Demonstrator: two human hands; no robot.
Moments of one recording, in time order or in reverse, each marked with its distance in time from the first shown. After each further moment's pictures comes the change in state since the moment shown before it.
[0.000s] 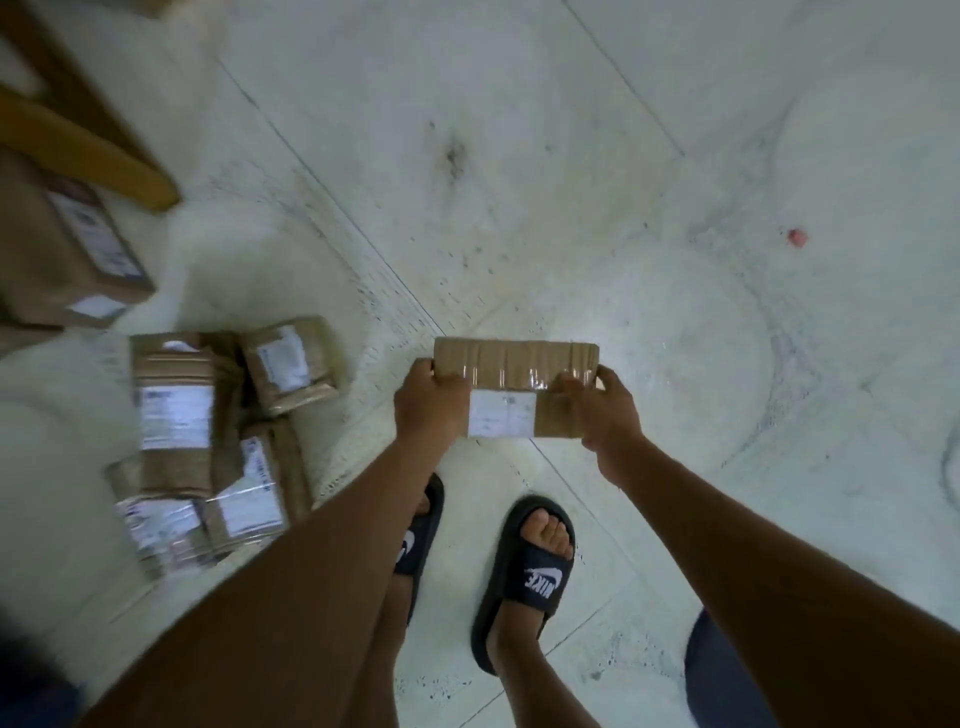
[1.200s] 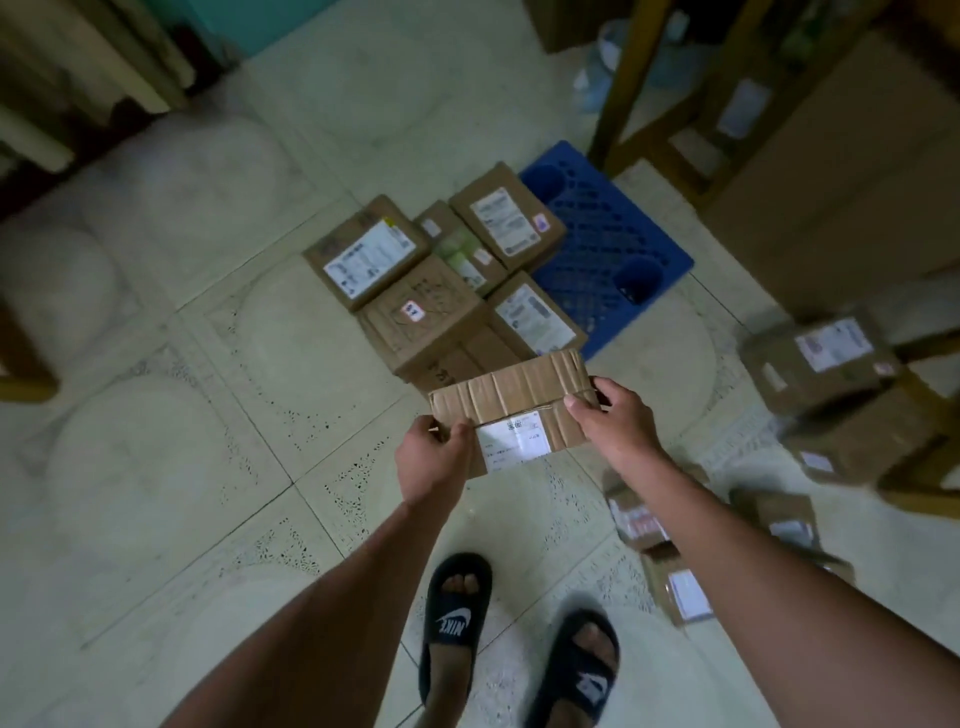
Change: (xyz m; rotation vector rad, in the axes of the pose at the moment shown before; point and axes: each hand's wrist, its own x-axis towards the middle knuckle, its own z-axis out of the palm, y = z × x) left_hand -0.296 -0.554 -0.417 -1.181 0.942 -0.743; right_hand -0.536 0.121 0.559 -1.407 -0.825 -1.018
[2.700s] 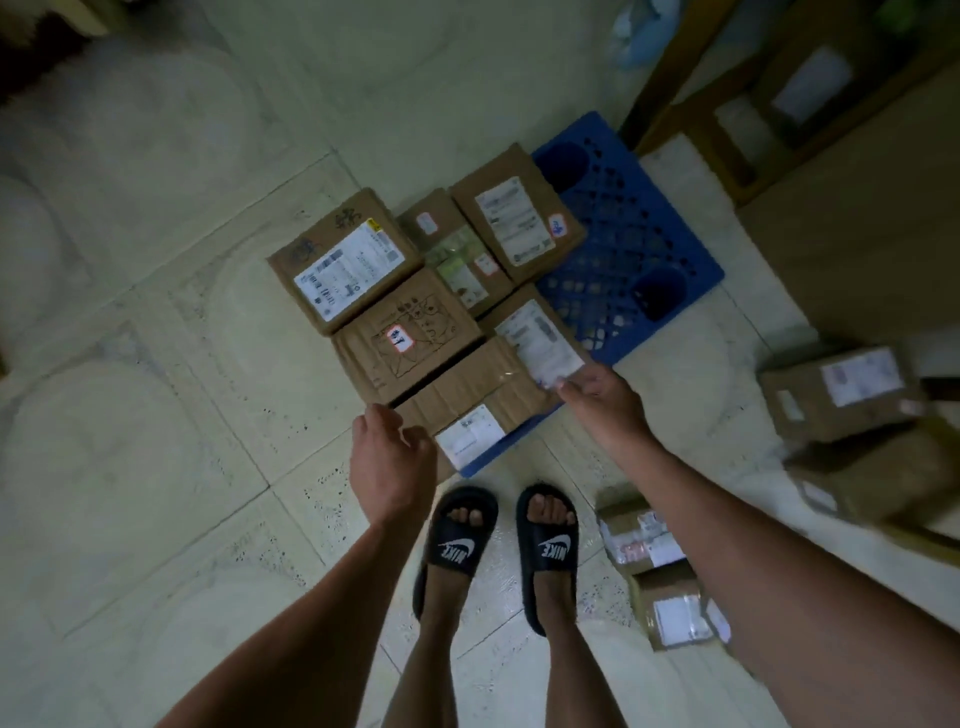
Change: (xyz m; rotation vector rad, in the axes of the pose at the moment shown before) left_hand 0.080 0.035 0.007 0.291 0.200 0.065; right_hand 0.118 -0.044 0.009 -0.031 -0.111 0.069
